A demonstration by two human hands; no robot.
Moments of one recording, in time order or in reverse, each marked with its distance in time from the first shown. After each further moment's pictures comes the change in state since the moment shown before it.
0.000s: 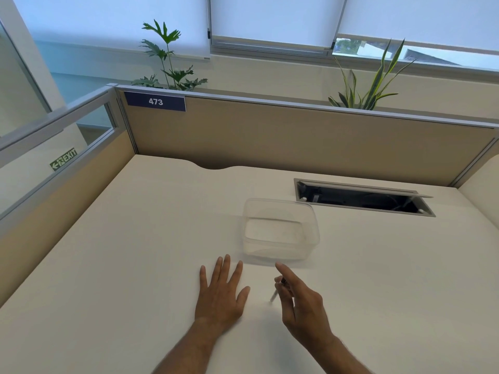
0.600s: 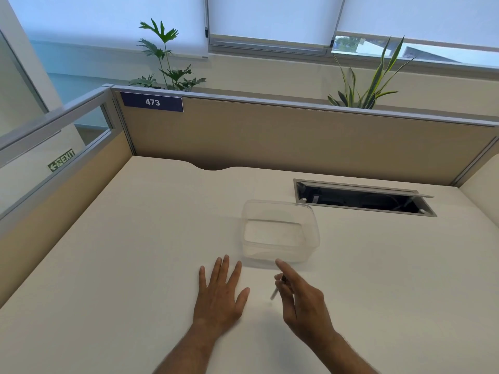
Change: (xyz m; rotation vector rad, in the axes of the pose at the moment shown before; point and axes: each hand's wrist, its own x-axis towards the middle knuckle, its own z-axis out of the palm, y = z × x) left_hand 0.008 -0.003 0.001 -0.016 0.019 0.015; right_hand 0.015 -0.005 -0.007 0.010 0.022 -0.048
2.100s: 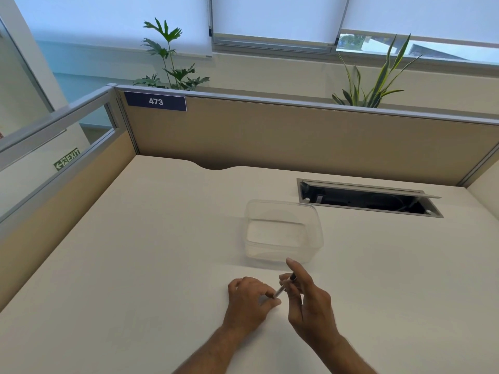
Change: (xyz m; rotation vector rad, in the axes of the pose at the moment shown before) left_hand 0.001 0.055 -0.009 -0.579 0.105 0.061; right_hand -0.002 0.010 0.003 0.045 0.042 0.041
